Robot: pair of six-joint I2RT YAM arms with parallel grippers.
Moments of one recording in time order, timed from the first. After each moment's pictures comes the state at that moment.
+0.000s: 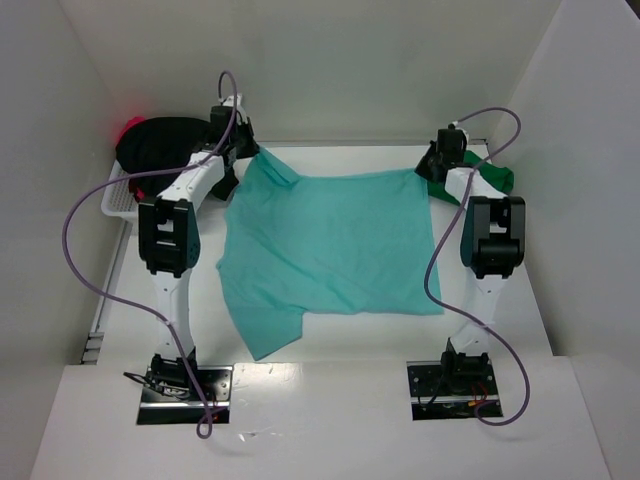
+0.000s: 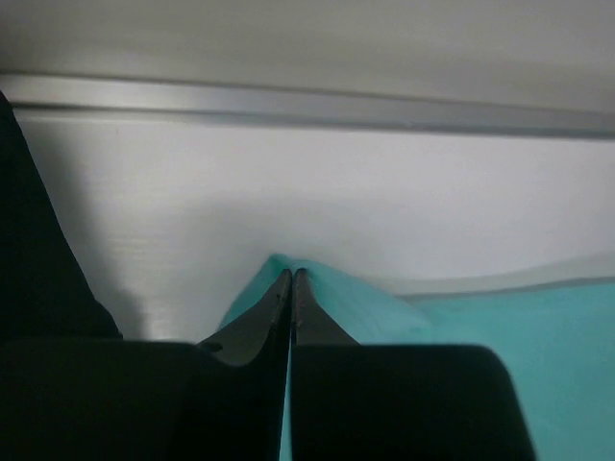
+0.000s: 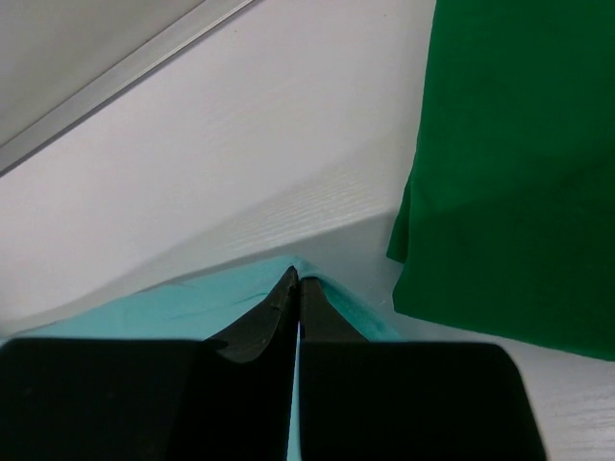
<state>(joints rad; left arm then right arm) -0.12 2.24 1.97 -0.20 0.09 -0.30 -0.03 2.11 1.58 -0.09 0.00 0.49</state>
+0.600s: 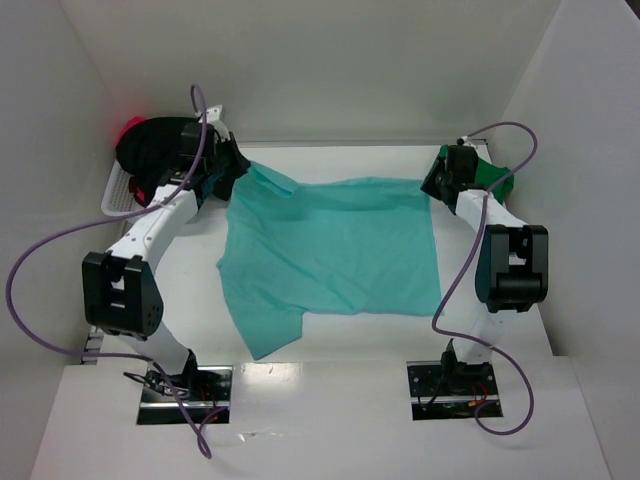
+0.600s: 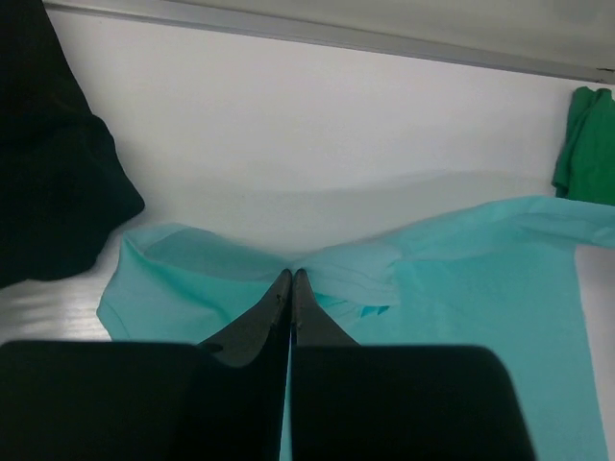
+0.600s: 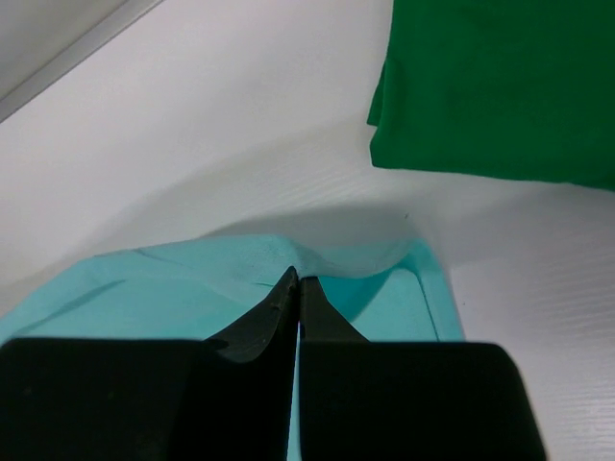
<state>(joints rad) -0.15 1.64 1.40 -0.20 0.12 -0.36 -0.04 1.77 1.22 -0.06 -0.02 0.49</state>
